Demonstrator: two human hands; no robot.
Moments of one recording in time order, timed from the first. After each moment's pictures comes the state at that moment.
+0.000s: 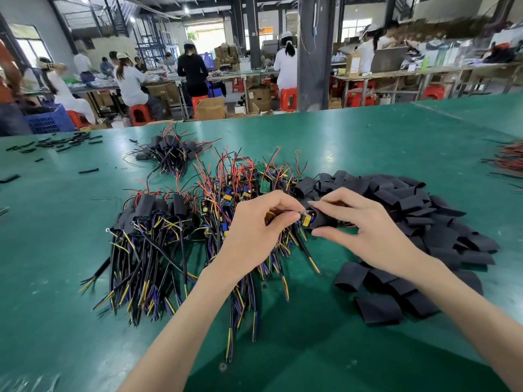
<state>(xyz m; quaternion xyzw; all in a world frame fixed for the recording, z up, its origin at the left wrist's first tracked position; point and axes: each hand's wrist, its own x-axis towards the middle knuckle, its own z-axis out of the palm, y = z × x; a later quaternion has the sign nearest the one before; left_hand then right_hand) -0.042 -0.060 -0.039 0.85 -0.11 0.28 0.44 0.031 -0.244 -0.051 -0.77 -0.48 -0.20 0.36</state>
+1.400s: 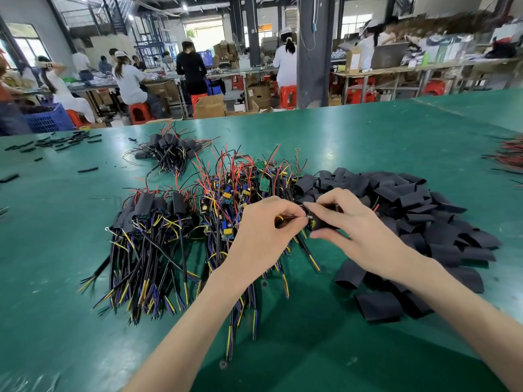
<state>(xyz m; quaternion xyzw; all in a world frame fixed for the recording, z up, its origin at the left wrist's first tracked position) -0.042 -0.073 -0.046 0.87 -0.06 0.28 0.40 0.031 -0.240 -0.059 -0.80 -0.51 -0.20 0.25</state>
